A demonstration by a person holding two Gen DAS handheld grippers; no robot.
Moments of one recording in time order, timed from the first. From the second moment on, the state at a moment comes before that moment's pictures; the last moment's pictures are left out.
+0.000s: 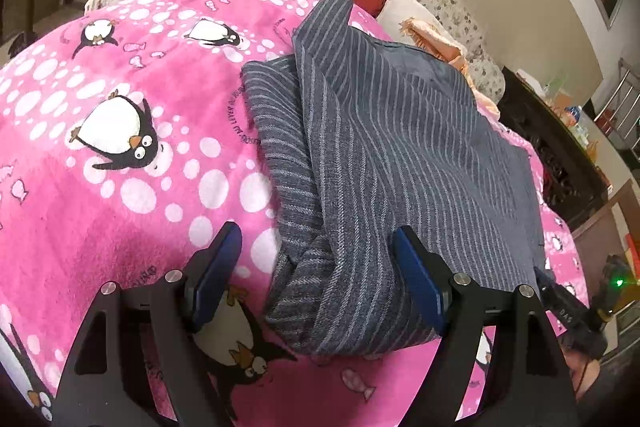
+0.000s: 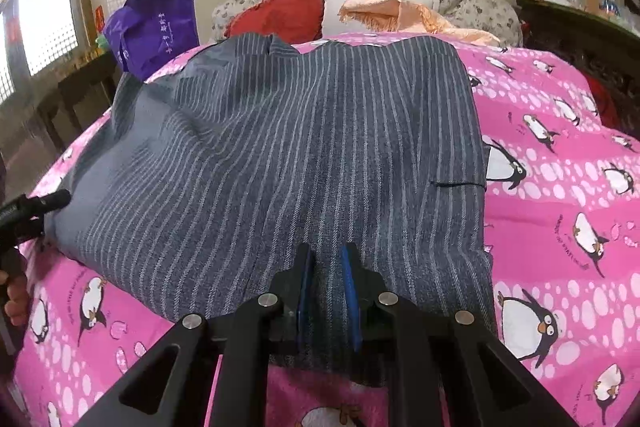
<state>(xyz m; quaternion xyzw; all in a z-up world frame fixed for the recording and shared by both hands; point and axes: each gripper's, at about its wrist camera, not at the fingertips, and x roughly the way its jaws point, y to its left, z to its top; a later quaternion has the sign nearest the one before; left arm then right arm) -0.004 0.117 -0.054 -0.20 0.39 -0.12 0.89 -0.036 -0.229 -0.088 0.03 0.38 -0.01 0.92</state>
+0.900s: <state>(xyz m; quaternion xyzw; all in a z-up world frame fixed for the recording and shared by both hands) -0.008 0.119 -0.056 -0.21 0.38 -0.14 0.89 -0.041 -0.229 -0.090 0.03 0.39 -0.02 0.92</state>
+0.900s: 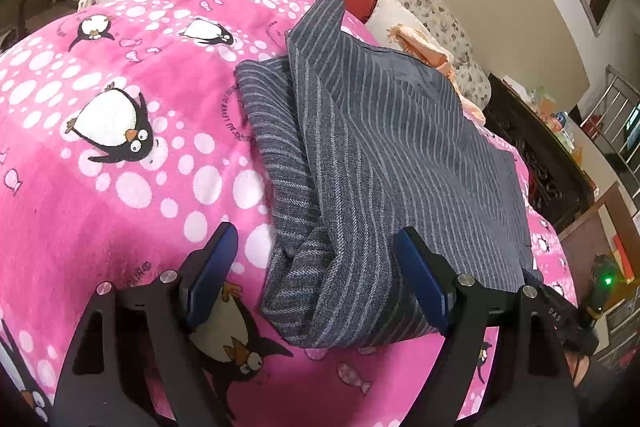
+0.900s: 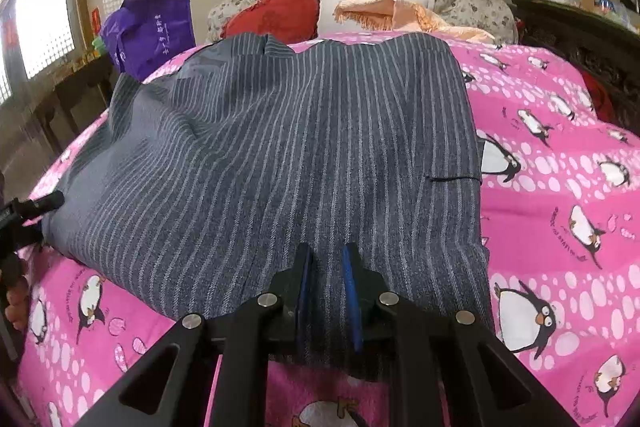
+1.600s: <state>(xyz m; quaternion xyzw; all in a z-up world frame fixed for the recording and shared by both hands) 0.095 0.127 -0.043 -0.20 0.46 -0.22 0.84 -0.040 -0.230 -0.090 0.05 0.38 -0.01 0.92</state>
